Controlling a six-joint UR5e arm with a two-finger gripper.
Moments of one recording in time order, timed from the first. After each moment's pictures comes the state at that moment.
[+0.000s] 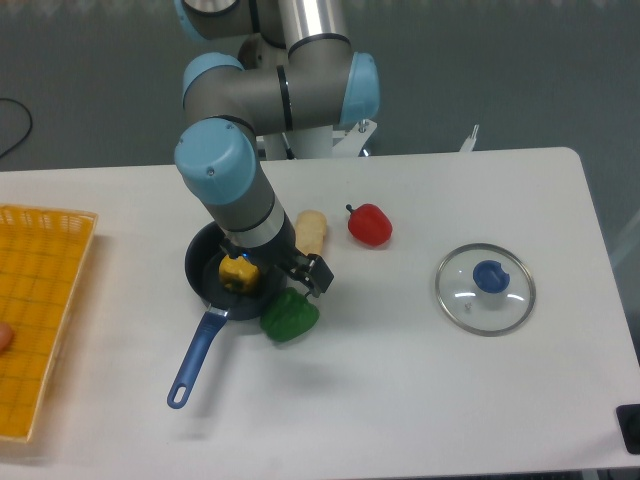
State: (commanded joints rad) arm 2.24 -1.88 -1.57 -1.21 1.75 0.71
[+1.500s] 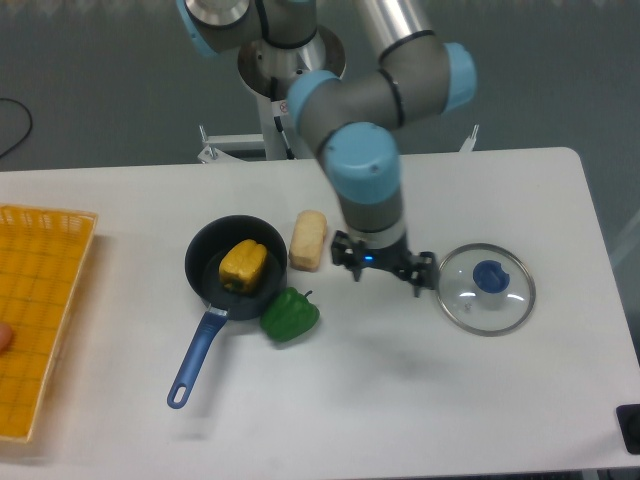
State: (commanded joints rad) arm 2.59 -1.95 -1.62 -1.05 1.69 0.88
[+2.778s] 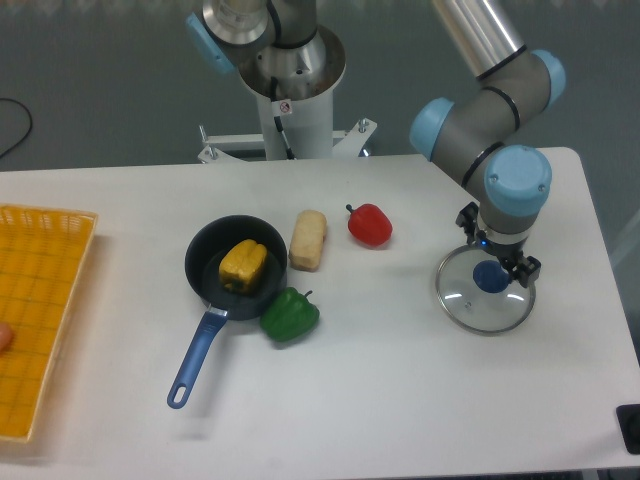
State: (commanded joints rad) arm 2.78 -2.08 -1.62 -1.02 1.79 1.68
